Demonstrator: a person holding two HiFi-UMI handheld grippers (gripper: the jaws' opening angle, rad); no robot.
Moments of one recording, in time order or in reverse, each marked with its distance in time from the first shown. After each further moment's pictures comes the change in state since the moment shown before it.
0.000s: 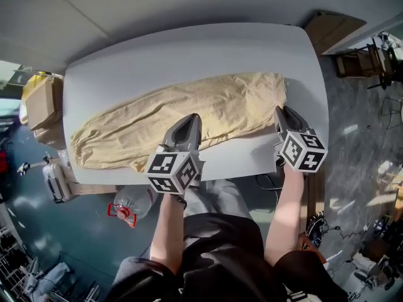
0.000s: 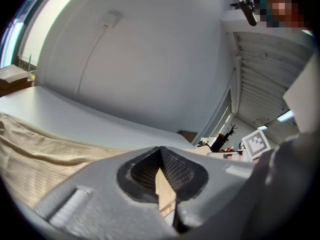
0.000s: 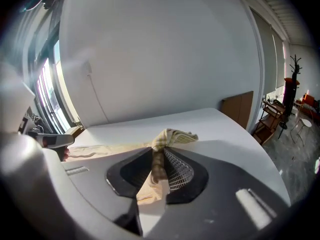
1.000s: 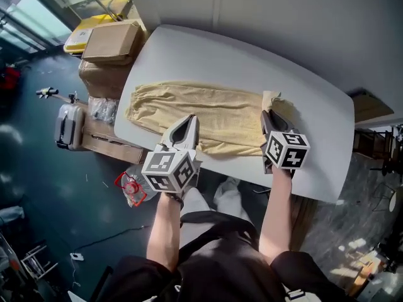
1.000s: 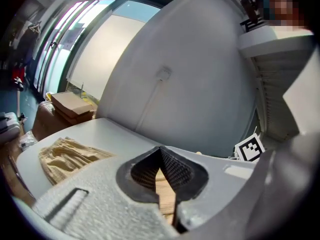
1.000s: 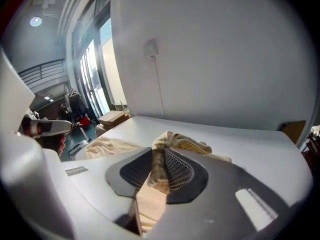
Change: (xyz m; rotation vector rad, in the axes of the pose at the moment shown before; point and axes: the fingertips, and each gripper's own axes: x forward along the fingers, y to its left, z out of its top) left arm -0.247 0.175 0.060 -0.109 -0.284 0.300; right arm 0.052 0.332 -0.006 -0.331 0.056 0.310
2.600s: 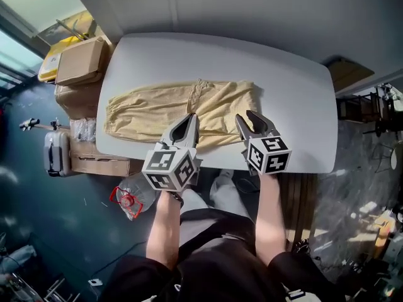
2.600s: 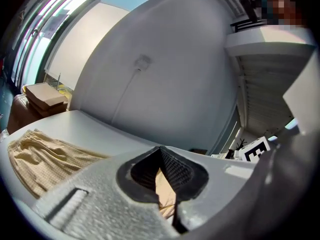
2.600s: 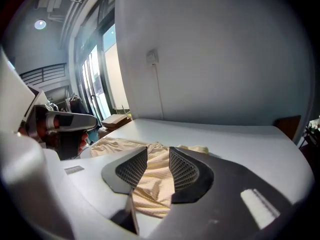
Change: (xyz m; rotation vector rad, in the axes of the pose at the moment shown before) left arm 0.019 -0.065 -0.028 0.046 0.067 -0.204; right arm -0.048 0.019 -0.038 0.014 -0.071 -0.004
